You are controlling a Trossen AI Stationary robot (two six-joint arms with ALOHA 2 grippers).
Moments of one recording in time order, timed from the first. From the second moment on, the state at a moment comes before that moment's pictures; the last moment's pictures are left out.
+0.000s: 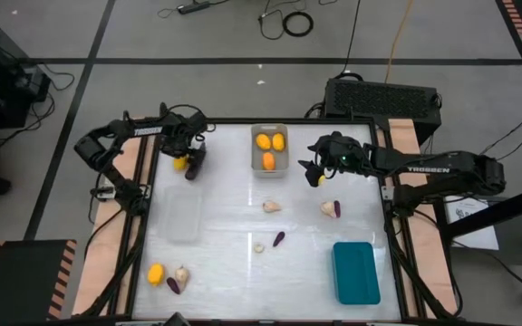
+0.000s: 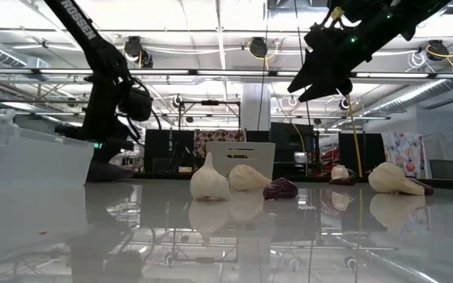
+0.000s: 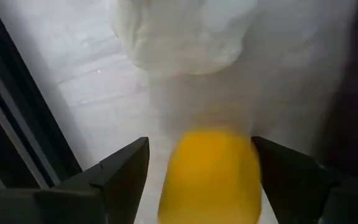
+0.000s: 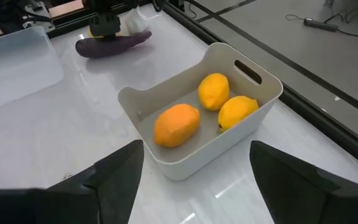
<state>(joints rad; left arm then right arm) 0.84 1.64 0.89 -0.90 -0.16 -0.43 -0.24 1.13 0.74 -0.16 0.23 0.27</state>
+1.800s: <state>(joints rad) 0.81 1.65 0.89 -0.99 -0.14 -0.30 -0.24 1.13 0.74 -0.17 0.29 0.24</state>
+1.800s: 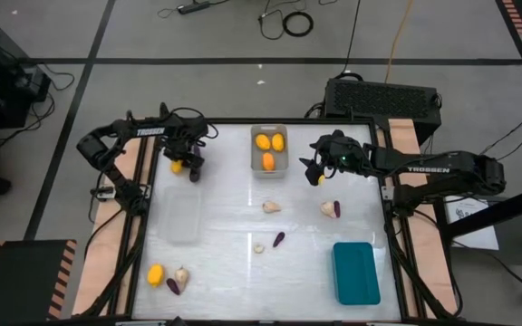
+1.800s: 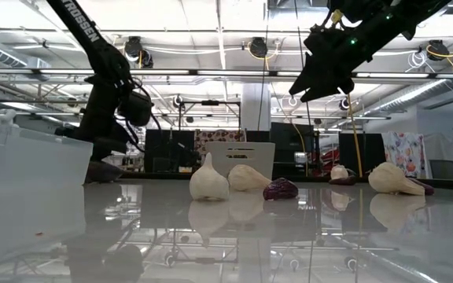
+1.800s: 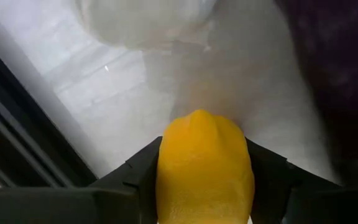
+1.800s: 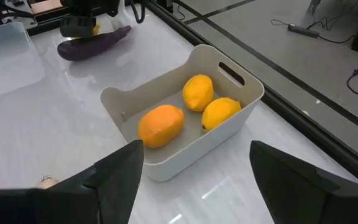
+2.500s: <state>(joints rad) 0.72 1.45 1.06 -0.94 -0.10 -0.24 -0.24 1.13 0.74 -0.17 0.29 0.22</state>
